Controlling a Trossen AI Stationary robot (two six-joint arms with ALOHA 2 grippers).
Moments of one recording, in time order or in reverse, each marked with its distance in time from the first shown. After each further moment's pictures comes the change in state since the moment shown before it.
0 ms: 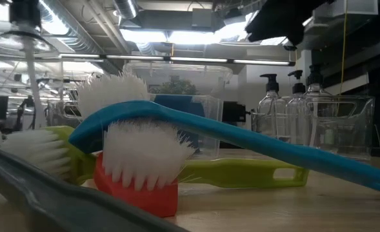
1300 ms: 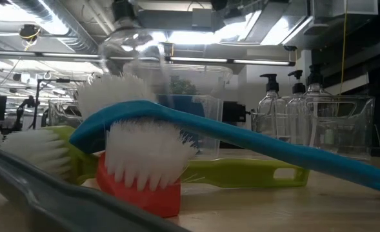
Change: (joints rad) left arm 0.180 0.231 0.247 0.157 -0.034 0.242; right arm 0.062 0.459 0.372 0.309 -0.220 -0.372
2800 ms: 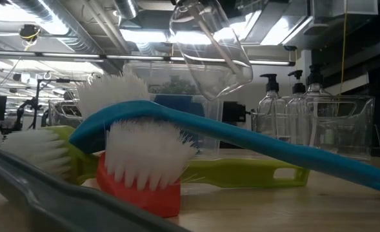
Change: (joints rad) left arm 0.023 0.037 0.123 0.142 -0.154 -0.027; right arm 0.001 0.006 0.018 -0.104 0.119 0.026
